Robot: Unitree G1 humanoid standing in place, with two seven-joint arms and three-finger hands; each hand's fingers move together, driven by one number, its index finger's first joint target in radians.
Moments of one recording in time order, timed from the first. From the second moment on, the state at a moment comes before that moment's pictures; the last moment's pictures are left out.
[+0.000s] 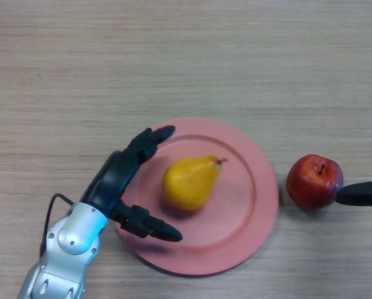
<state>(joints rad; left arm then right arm) -0.25 0.19 -0.10 0.24 0.31 -0.10 -0.19 -0.01 -0.28 -0.26 -0.60 0.21 0.47 0.12</state>
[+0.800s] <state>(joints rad) -0.07 0.31 0.27 -0.27 -0.31 0.13 -0.19 -0.04 -0.28 -0.22 -0.53 0.24 0.46 0.12</state>
